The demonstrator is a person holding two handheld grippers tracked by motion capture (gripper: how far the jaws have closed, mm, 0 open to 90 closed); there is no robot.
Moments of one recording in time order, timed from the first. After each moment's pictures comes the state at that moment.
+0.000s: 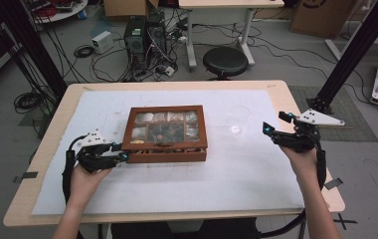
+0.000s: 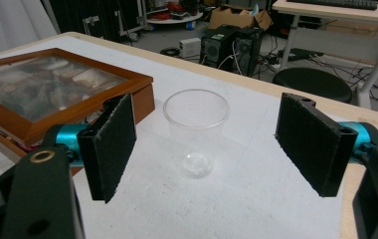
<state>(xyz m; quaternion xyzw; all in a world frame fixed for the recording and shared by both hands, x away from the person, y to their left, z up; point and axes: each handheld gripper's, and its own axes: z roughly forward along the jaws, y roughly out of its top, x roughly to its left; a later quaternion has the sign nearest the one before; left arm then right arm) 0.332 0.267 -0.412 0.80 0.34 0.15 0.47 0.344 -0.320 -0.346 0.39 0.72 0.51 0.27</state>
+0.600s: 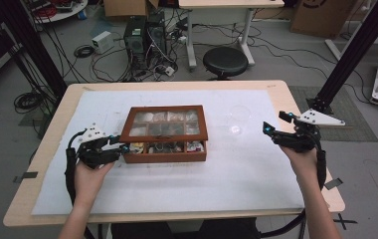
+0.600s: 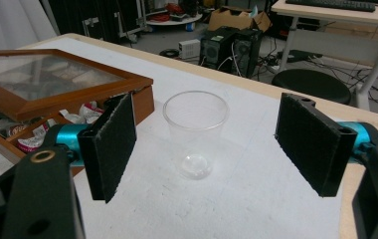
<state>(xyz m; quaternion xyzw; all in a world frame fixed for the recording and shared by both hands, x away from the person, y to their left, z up) 0.329 0.255 -0.390 0.77 0.39 0.21 0.46 0.343 -0.320 -0.345 0.39 0.72 0.51 0.27</state>
